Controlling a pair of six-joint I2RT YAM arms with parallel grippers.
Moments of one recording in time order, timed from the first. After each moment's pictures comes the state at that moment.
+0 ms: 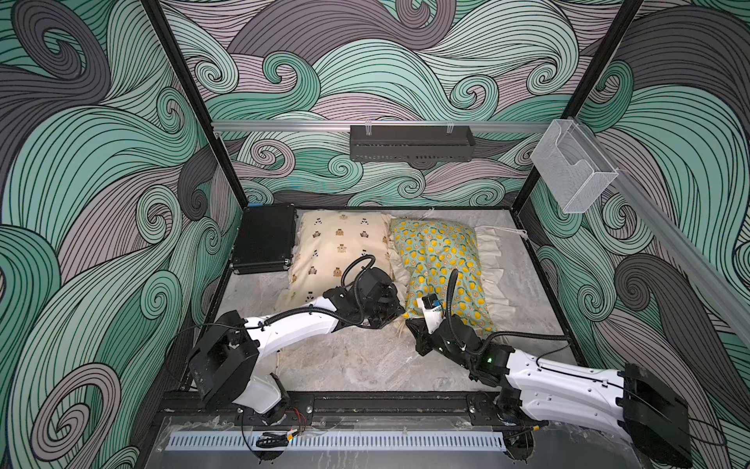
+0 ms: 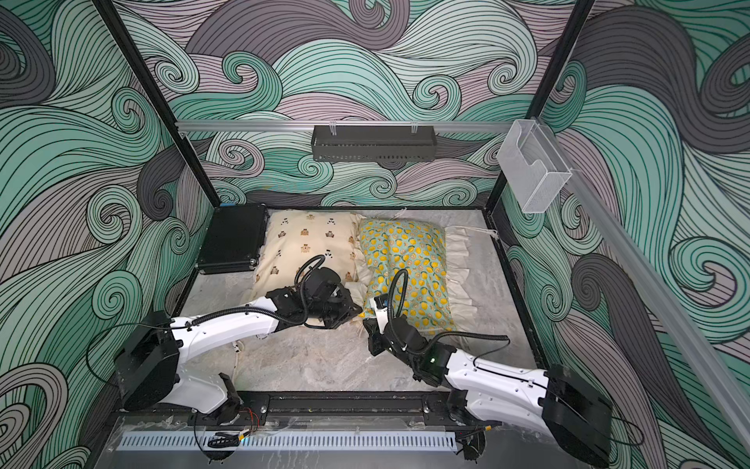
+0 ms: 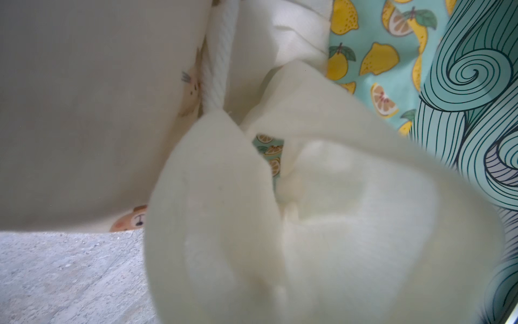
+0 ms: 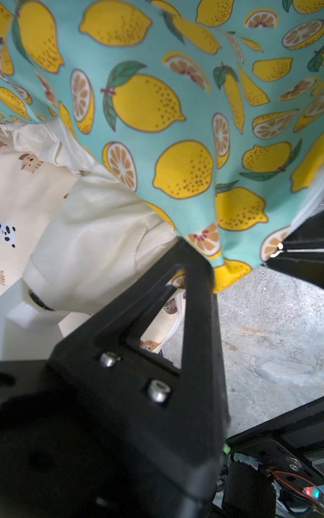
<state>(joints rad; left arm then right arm) -0.89 1.47 0.93 -0.24 0.21 -1.36 1.03 0.99 0.32 0.18 0.20 0.45</state>
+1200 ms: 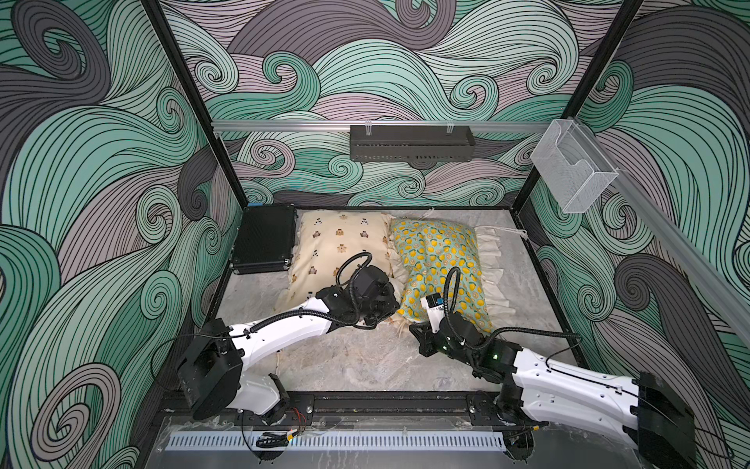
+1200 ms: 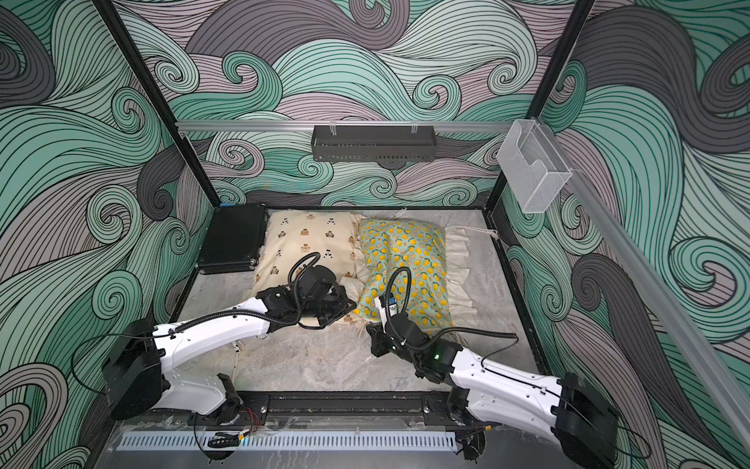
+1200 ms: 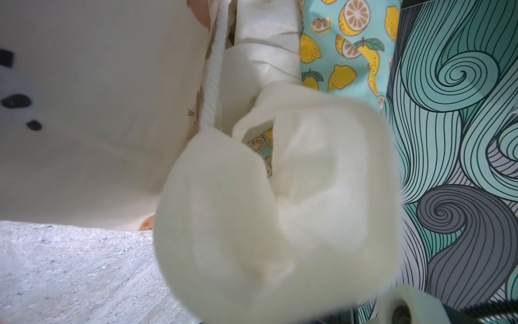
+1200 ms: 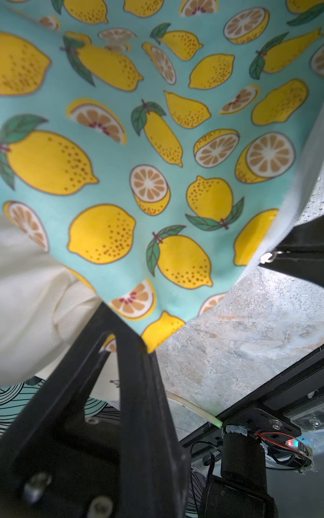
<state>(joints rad) -0.88 1.40 0.95 -0.33 0.11 -1.26 1.00 0.93 0.39 -0.08 0.12 0.60</state>
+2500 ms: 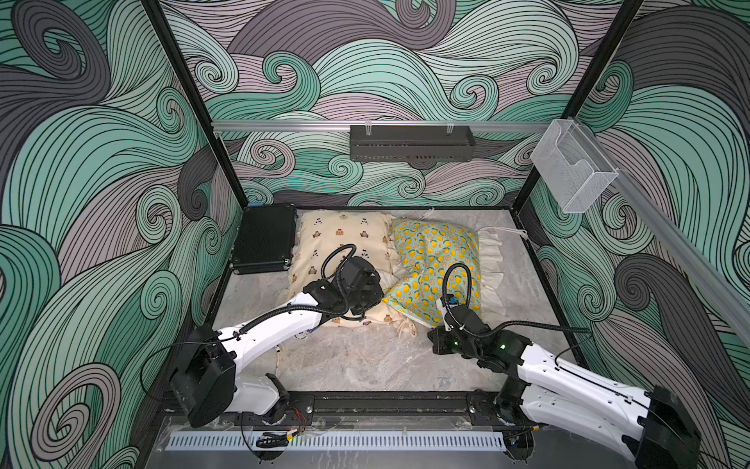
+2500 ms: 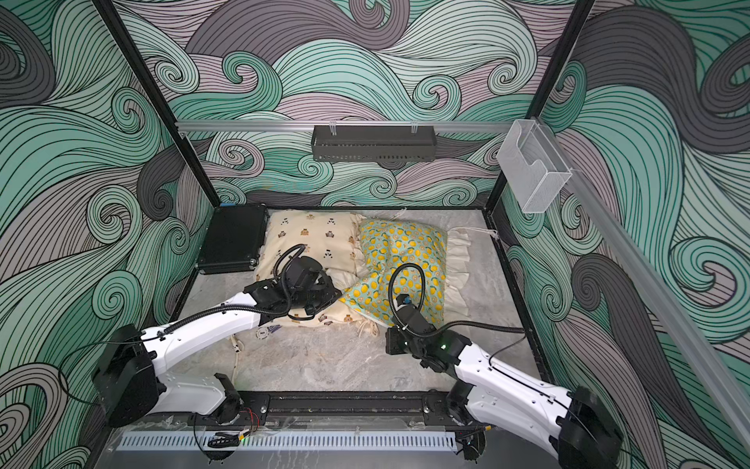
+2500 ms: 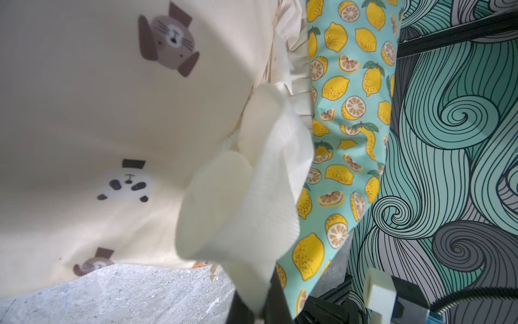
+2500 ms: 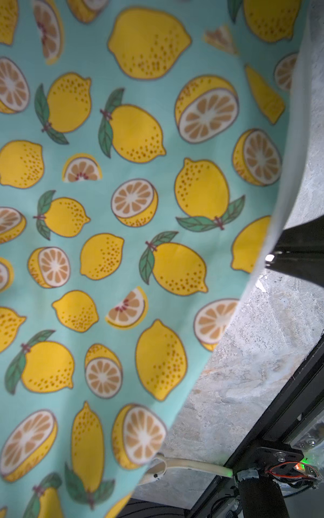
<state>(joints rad) -0.76 1.35 0.94 -0.39 0.06 -1.17 0.85 0.89 0.45 -0.45 0.02 0.69</state>
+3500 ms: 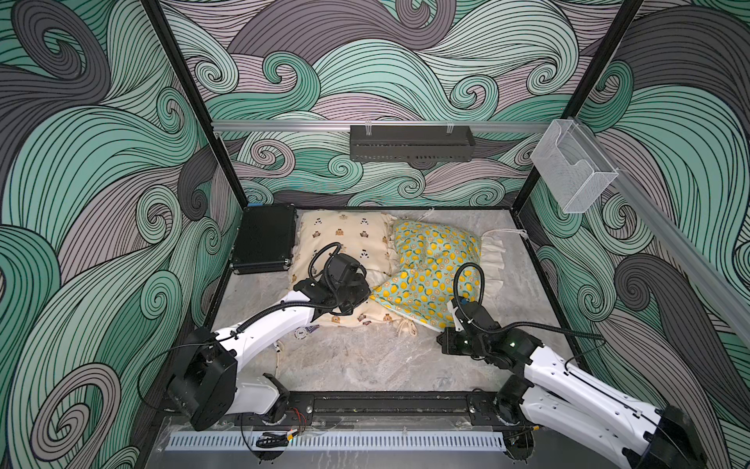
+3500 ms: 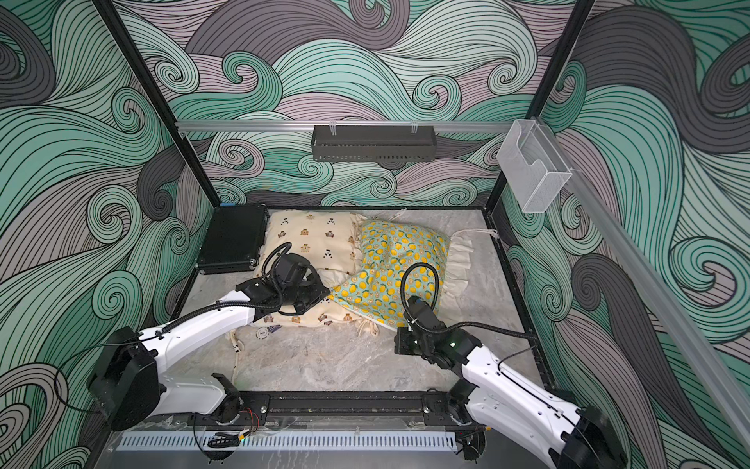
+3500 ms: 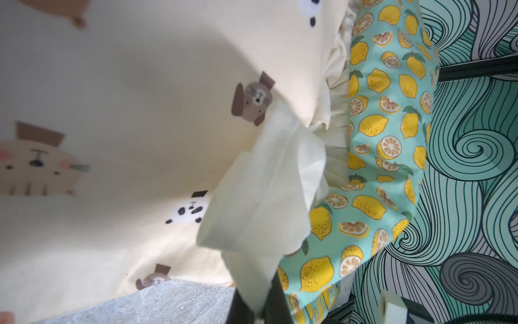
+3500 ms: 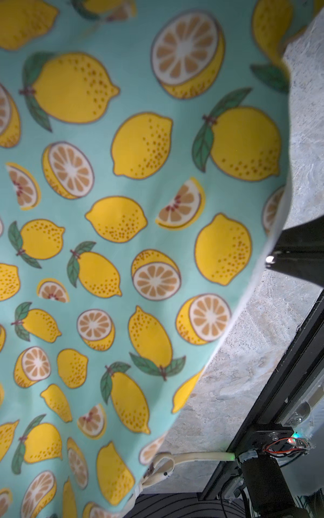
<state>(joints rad) -0.63 1.34 0.89 -0.39 0.11 -1.14 0.72 0.83 0.46 -0.60 -0.10 0.72</state>
